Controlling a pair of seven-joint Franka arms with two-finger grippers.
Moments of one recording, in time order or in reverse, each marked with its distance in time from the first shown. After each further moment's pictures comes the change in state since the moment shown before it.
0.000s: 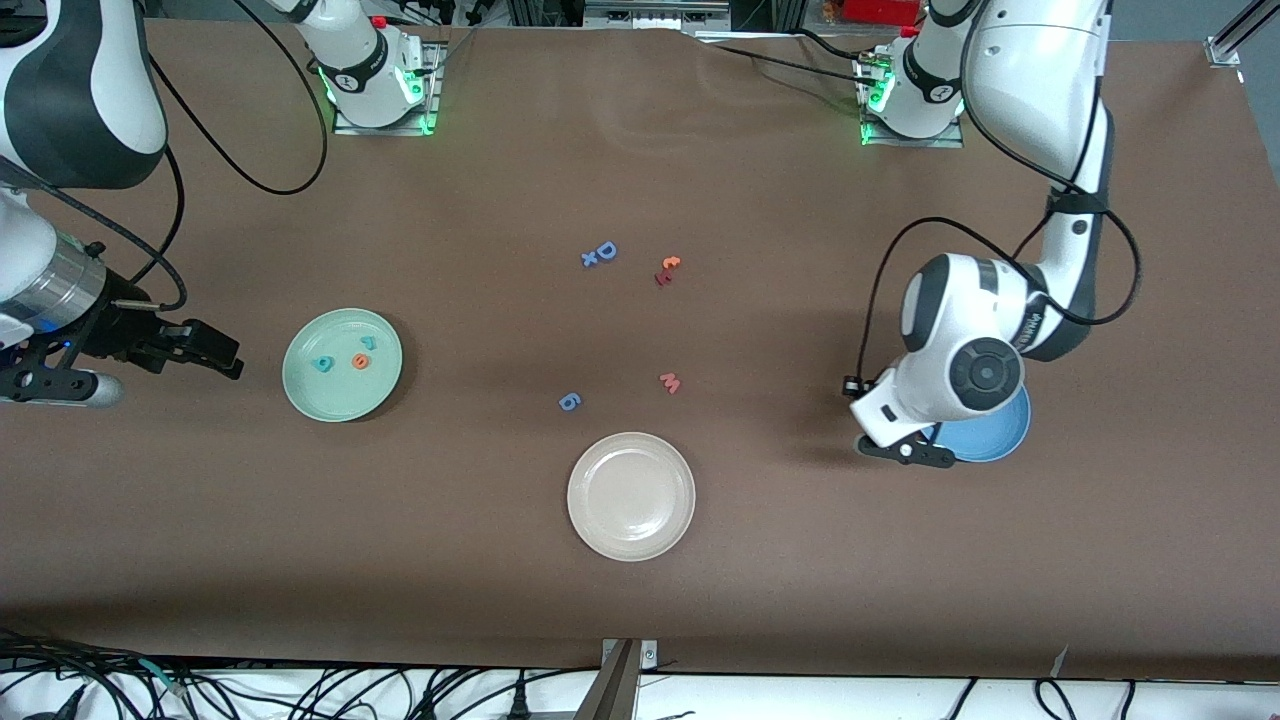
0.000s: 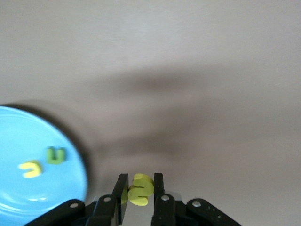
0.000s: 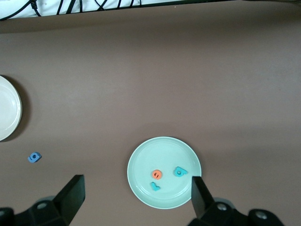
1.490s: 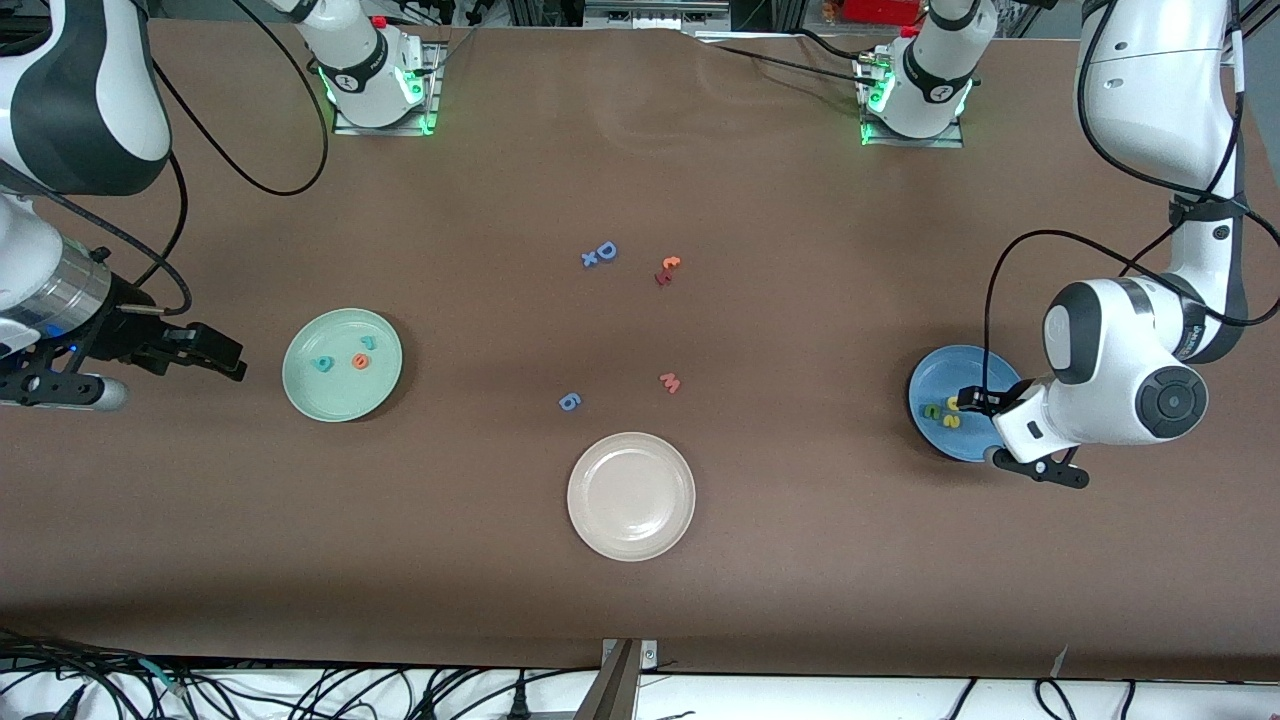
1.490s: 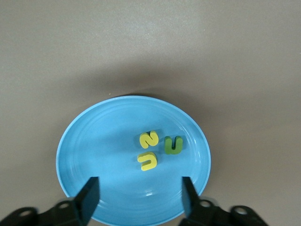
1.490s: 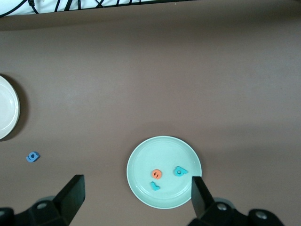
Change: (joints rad) left arm 0.238 0.000 -0.010 -0.008 0.027 0.000 0.277; right arm 0.000 0.009 0.000 0.000 0.000 0.000 0.000
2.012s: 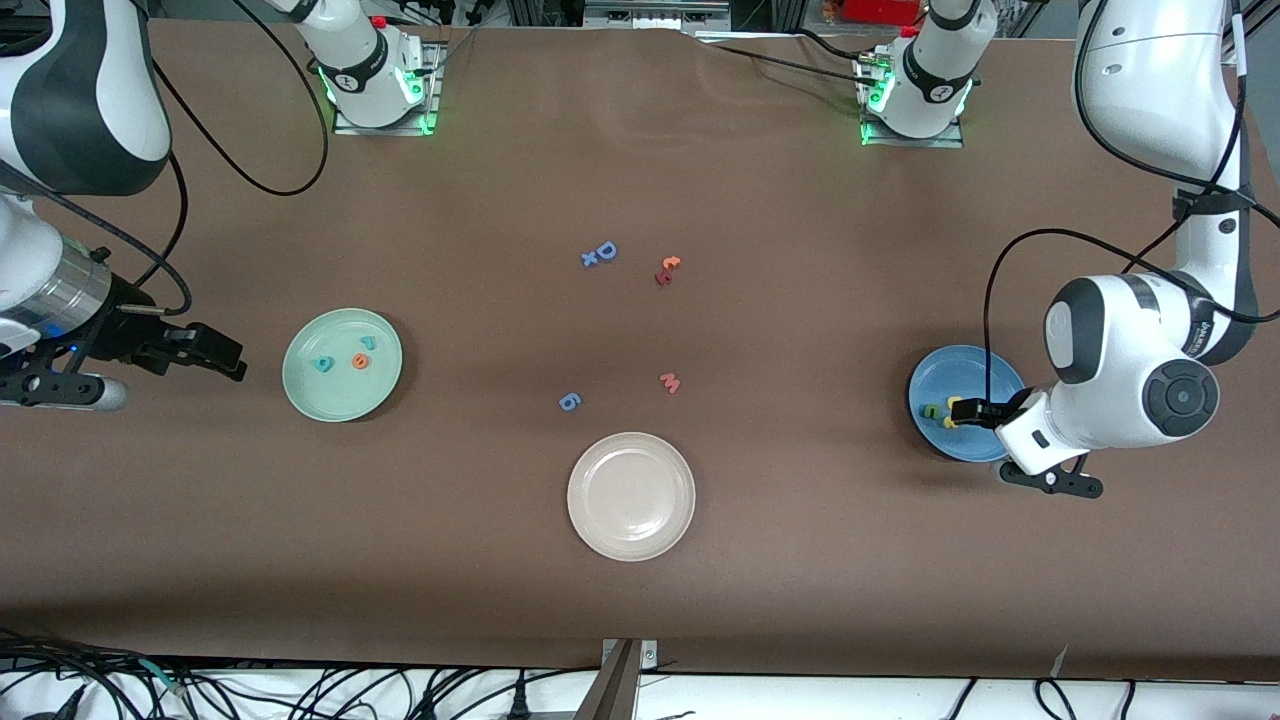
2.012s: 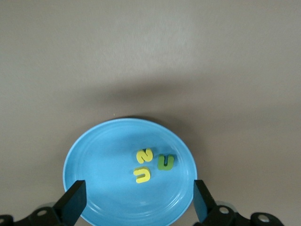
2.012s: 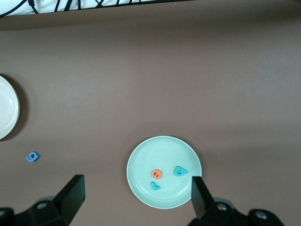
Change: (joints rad) left arm -0.027 -0.011 0.007 0.071 0.000 0.003 -0.103; right arm 0.000 0.000 0.000 0.000 0.000 0.000 0.000
